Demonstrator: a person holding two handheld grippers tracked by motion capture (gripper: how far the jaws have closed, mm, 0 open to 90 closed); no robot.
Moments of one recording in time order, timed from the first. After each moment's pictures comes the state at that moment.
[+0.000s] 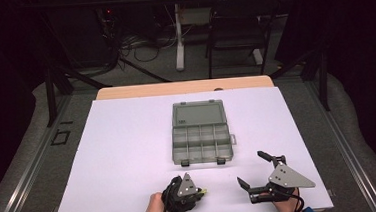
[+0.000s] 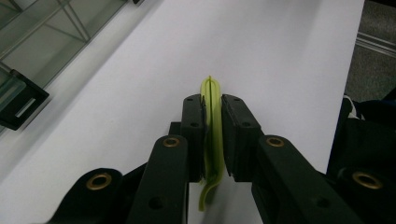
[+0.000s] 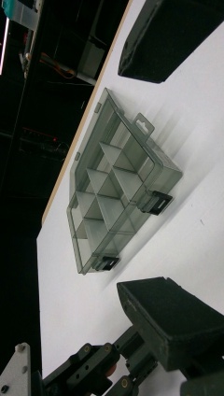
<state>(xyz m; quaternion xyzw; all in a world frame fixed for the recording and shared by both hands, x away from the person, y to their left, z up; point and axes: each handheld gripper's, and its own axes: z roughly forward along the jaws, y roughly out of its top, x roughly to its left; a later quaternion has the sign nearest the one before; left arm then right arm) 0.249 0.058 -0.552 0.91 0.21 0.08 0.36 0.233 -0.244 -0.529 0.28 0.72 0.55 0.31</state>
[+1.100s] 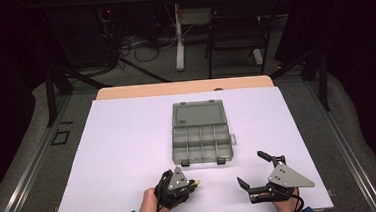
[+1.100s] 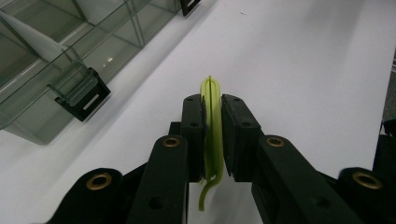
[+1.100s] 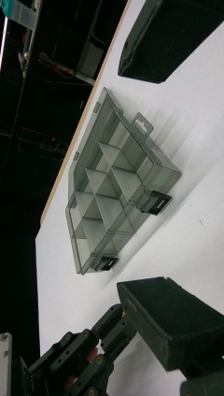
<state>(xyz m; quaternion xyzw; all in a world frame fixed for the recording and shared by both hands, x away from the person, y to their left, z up) 0.263 0.076 -0.549 0.89 0.24 0.10 0.38 0.233 -0.244 -0.529 0.28 0.73 0.55 0.31</state>
